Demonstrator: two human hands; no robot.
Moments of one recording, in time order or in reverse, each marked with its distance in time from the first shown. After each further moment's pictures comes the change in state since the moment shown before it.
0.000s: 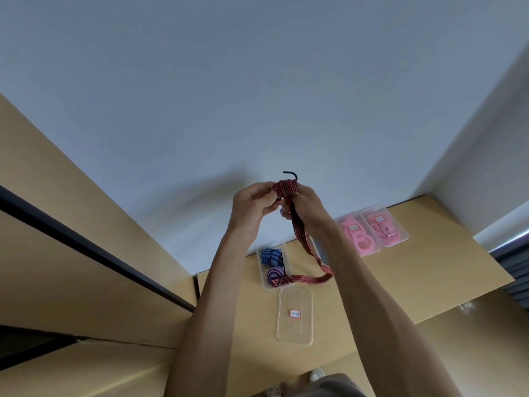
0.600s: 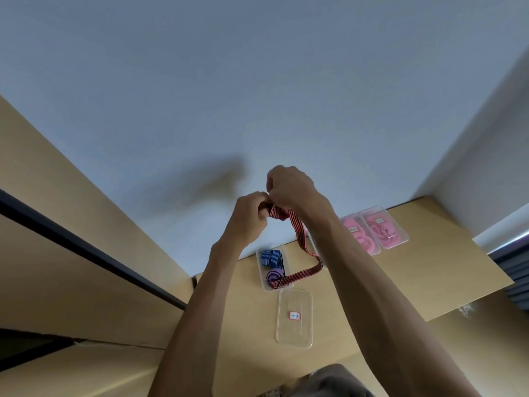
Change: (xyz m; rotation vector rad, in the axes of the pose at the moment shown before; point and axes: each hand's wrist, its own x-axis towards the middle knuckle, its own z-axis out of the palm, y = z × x) left_hand 0.009 -0.012 -0.023 1.031 -0.061 0.363; right_hand 0.008 -0.073 0.034 -1.221 -0.032 -0.084
